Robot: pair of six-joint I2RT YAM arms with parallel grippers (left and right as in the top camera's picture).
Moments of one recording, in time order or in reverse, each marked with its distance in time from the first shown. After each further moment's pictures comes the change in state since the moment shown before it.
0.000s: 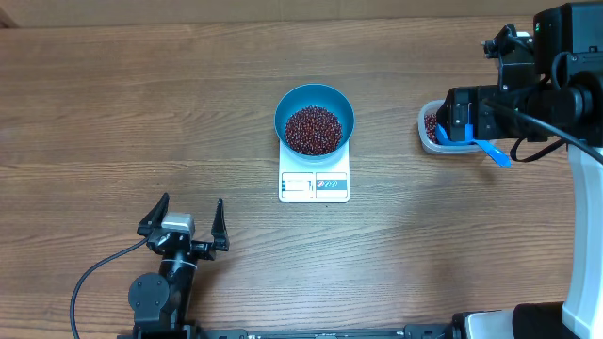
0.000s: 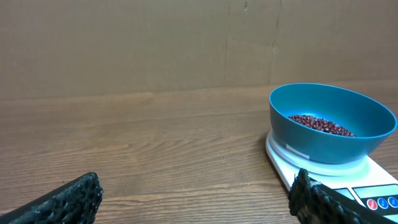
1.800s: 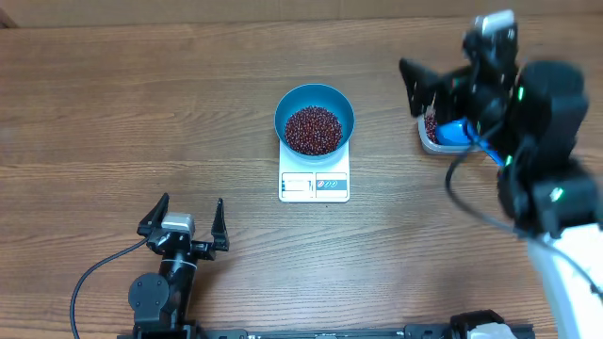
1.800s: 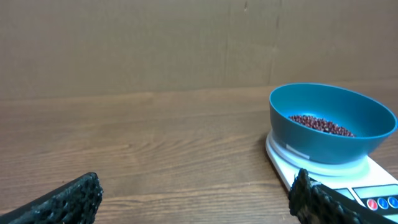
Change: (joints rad) left arm 0.000 0.000 0.000 0.000 0.000 0.000; right arm 0.106 -0.440 -0.887 1.352 -0.107 -0.007
